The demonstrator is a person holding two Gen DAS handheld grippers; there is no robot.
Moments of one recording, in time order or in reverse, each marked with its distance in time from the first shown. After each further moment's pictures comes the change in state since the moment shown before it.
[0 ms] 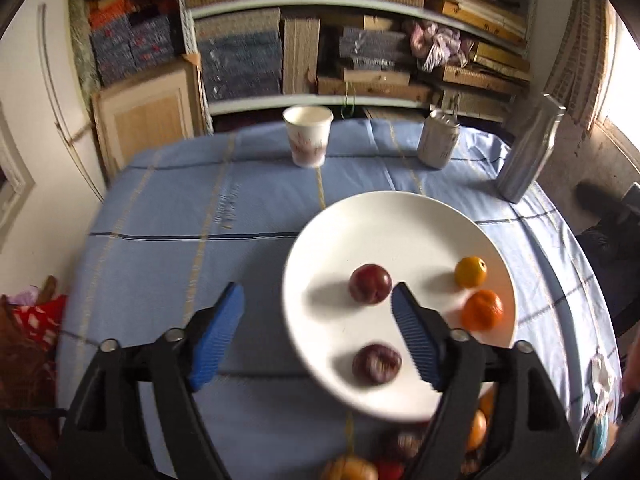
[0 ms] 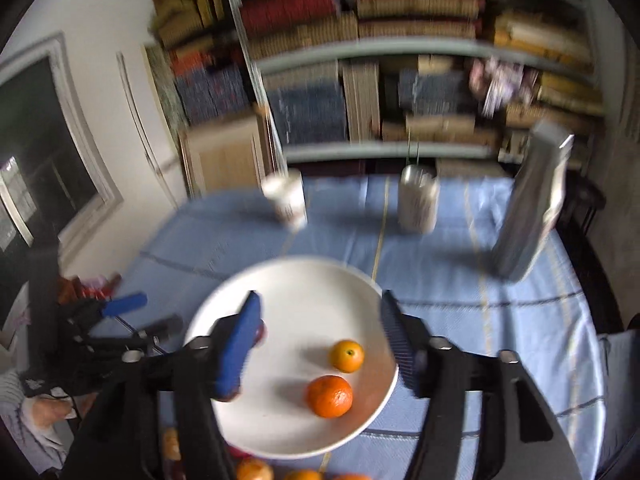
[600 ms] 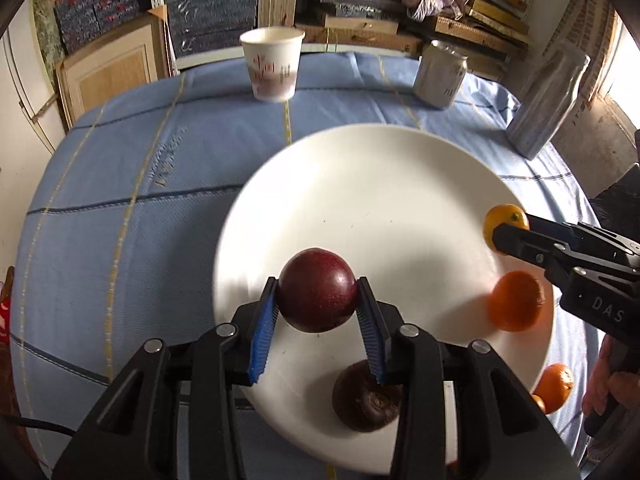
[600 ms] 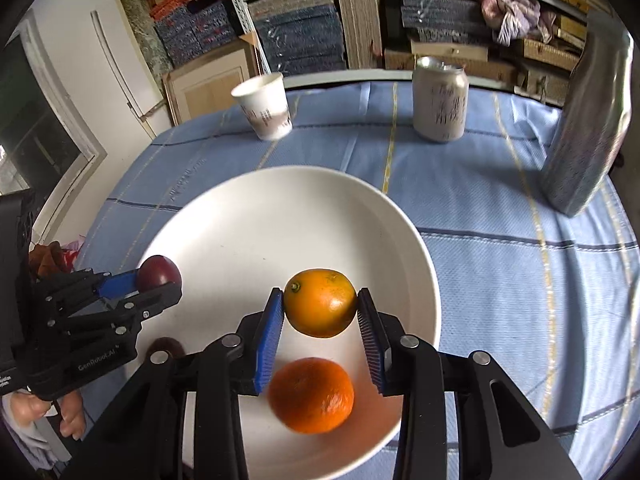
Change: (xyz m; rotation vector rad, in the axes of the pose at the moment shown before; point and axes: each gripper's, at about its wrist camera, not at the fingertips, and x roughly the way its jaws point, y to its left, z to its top) left arm 0.116 -0.018 -0.005 0.011 0.194 -0.085; right arm 0.152 -0.026 -0.051 0.043 0.323 0.007
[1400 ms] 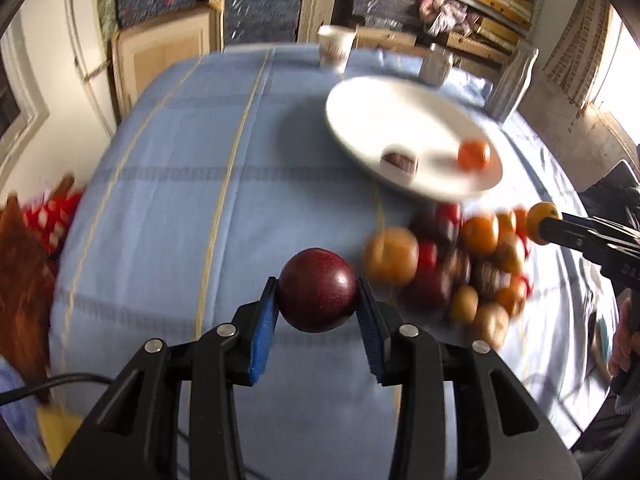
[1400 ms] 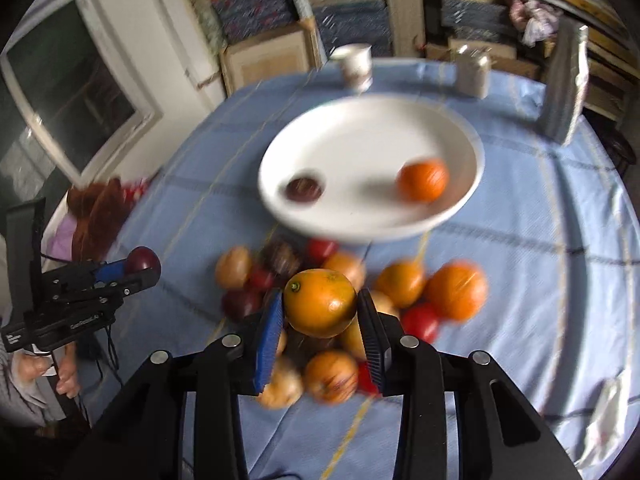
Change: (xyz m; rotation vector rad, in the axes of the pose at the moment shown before) left arm -0.150 0.042 -0.161 -0.072 -0.064 0.037; right arm -0.139 0.065 -0.113 -0.068 -0.029 0.084
